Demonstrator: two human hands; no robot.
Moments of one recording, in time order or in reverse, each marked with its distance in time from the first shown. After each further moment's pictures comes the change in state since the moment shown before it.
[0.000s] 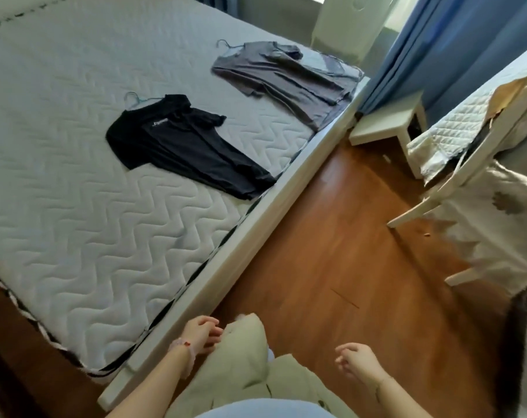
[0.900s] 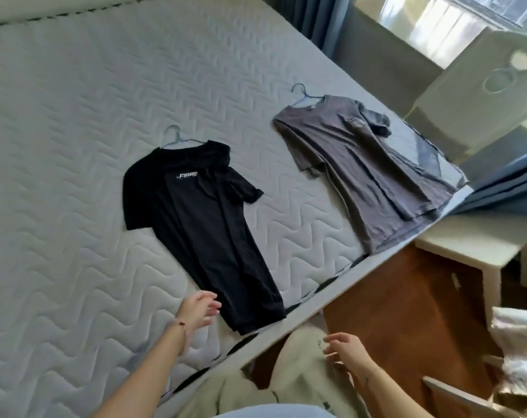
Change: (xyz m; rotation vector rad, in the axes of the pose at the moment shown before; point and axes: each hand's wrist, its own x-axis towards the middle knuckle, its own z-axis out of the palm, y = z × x) left_hand 0.179 0.403 0.008 -0.401 0.184 0.075; right_hand 0.226 -0.498 -0.060 -0.363 -0.194 -0.173
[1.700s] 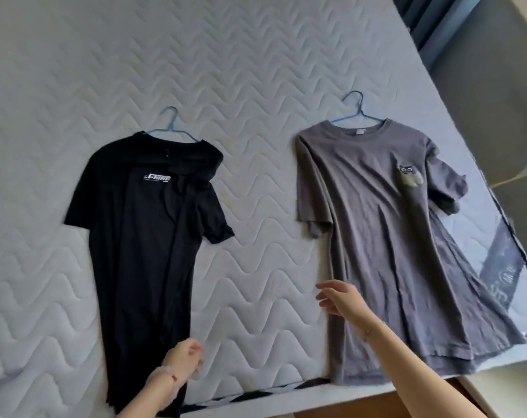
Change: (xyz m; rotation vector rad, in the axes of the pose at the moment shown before) left_hand 0.138 0.077 0.217 0.139 0.189 -0.328; right_hand 0.257 -0.329 -0.184 -0.299 -0.245 -0.273
